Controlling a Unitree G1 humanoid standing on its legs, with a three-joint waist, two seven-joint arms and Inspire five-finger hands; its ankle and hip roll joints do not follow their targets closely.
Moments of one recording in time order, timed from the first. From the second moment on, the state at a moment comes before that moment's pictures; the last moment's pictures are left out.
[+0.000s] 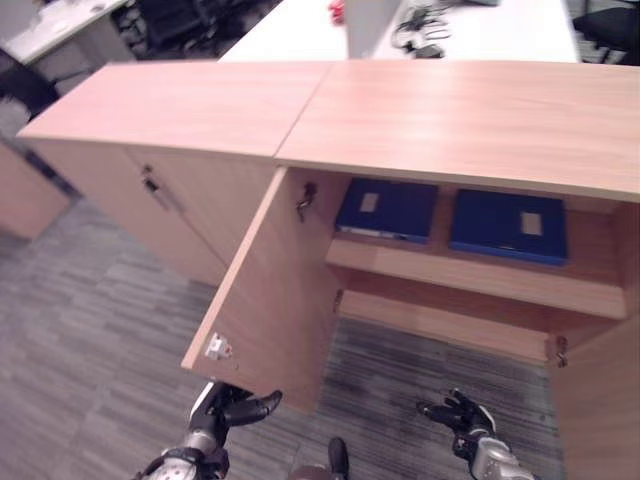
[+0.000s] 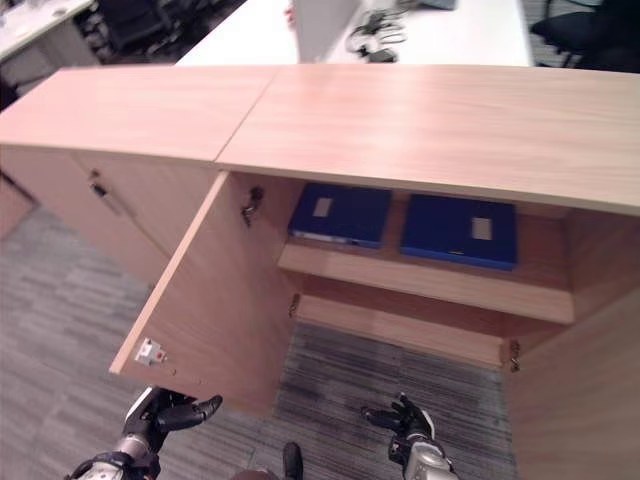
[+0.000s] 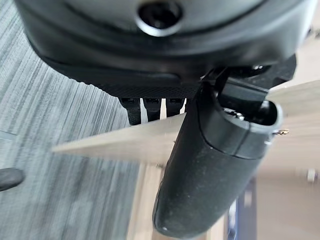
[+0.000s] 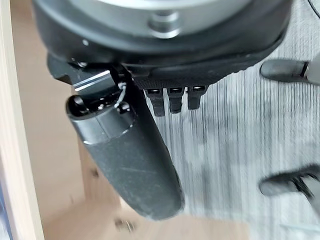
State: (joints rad) left arm 0.33 0.41 -0.12 0.32 -0.43 -0.07 -0.11; right arm -0.07 -0.25 0.04 1.02 0.43 -0.04 -0.10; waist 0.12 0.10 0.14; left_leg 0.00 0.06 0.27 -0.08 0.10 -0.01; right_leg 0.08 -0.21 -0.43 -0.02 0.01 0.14
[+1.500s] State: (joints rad) left arm -0.25 0.76 0.12 1.06 -0.58 -0.07 0.17; right arm -0.09 -0.18 0.11 1.10 0.43 -0.04 -0.06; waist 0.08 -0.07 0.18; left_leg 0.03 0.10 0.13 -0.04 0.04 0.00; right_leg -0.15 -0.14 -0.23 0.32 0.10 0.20
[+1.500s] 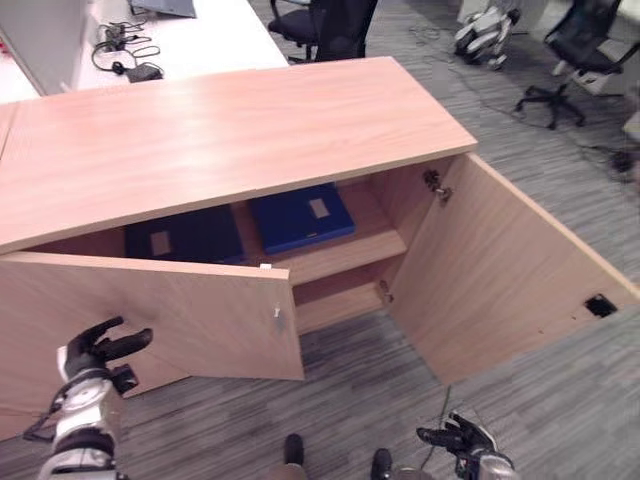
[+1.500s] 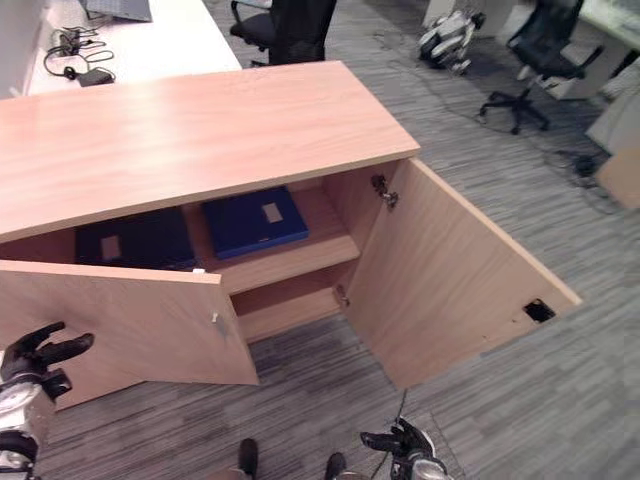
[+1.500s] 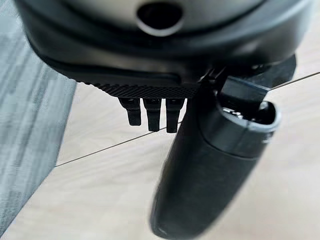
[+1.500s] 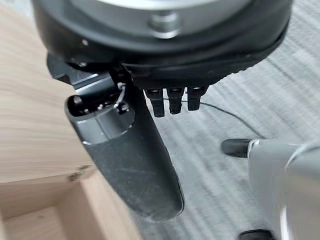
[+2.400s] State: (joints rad) left arm 0.30 0.34 -0.06 0.35 -0.46 -0.10 -0.01; right arm 0.06 -0.17 0.07 1.10 0.37 -0.03 -0.05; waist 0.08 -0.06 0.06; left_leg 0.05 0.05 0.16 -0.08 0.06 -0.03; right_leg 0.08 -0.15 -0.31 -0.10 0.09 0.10
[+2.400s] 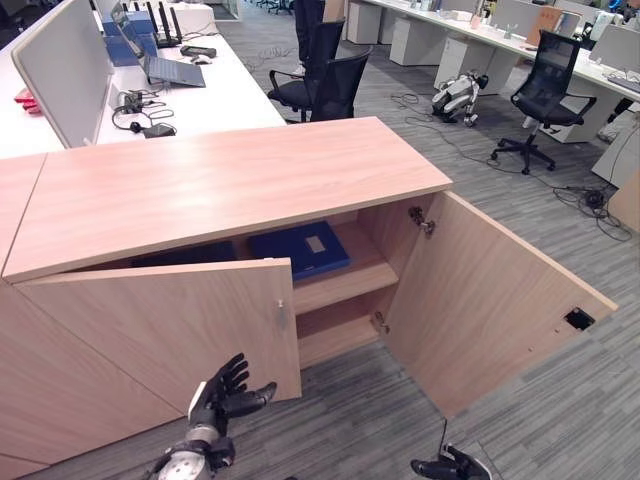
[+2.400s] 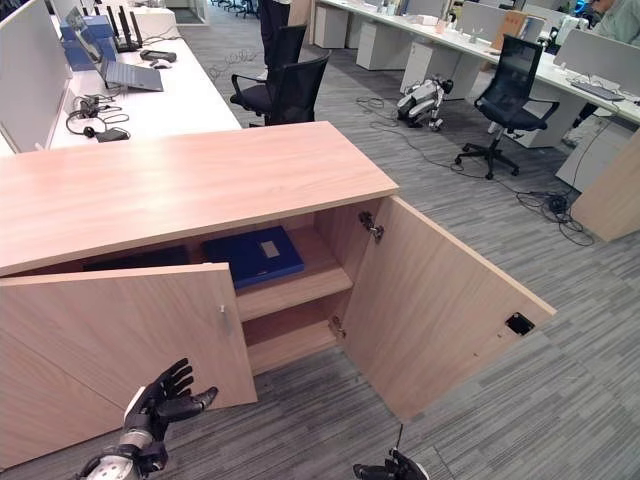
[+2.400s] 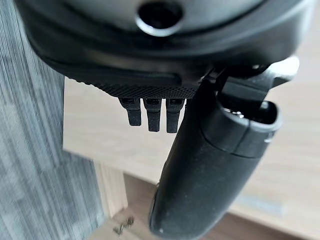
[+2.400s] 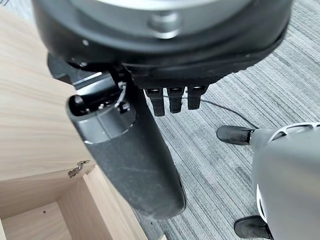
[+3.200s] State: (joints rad) left arm 0.21 0.27 -0.17 0.72 -0.38 -0.05 -0.05; right arm 0.03 -0.26 0.08 1.09 0.37 -0.03 -0.06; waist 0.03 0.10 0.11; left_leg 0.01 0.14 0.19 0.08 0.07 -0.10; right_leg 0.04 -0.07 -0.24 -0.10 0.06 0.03
